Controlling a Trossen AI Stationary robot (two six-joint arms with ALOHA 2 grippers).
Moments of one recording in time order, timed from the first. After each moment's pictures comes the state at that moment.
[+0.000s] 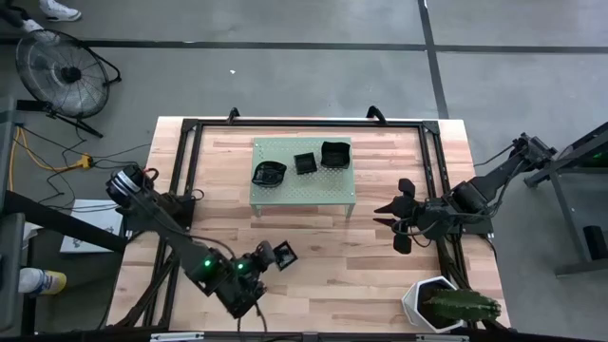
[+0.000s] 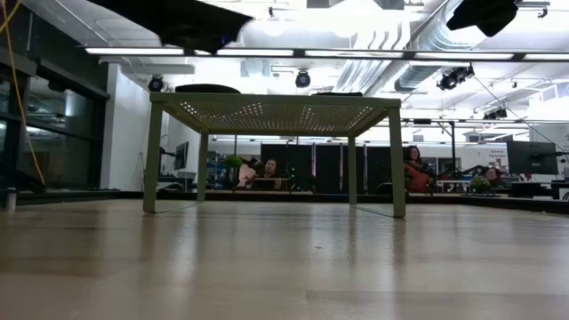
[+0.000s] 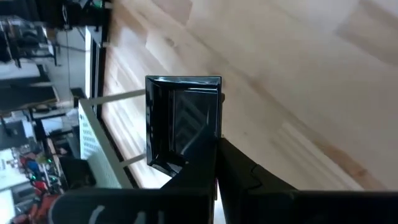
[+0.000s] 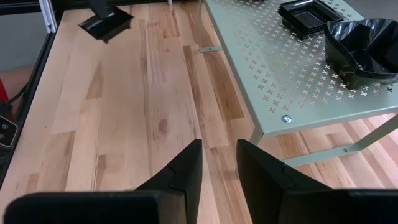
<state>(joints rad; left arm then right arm) -0.76 1.67 1.28 -0.73 -0.79 0.47 0.58 0.95 0.85 -0.65 0.59 0.52</state>
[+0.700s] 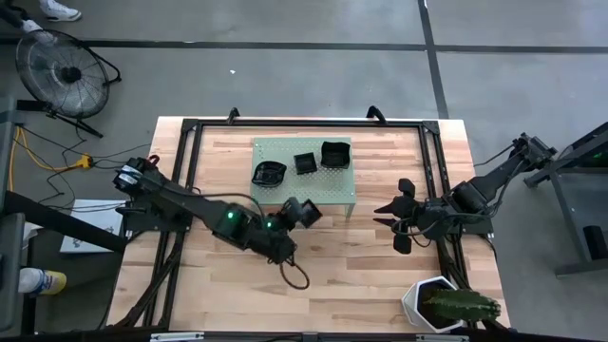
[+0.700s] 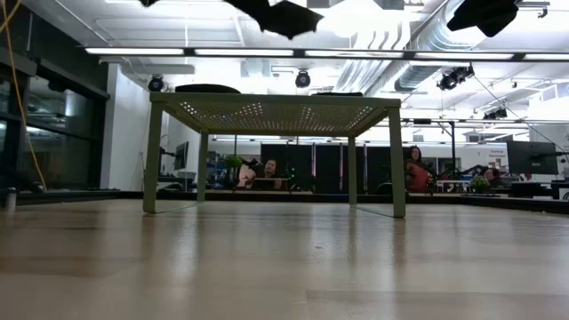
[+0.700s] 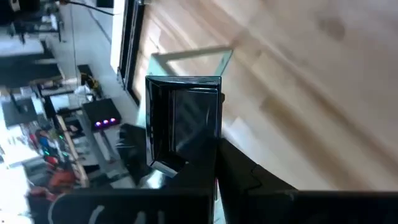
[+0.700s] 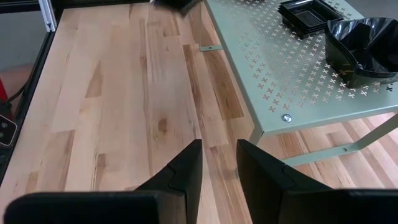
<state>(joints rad) -0.44 1.66 1.51 -0.79 -0.72 0.78 0.58 0.95 0.85 -0.65 0.59 0.52</state>
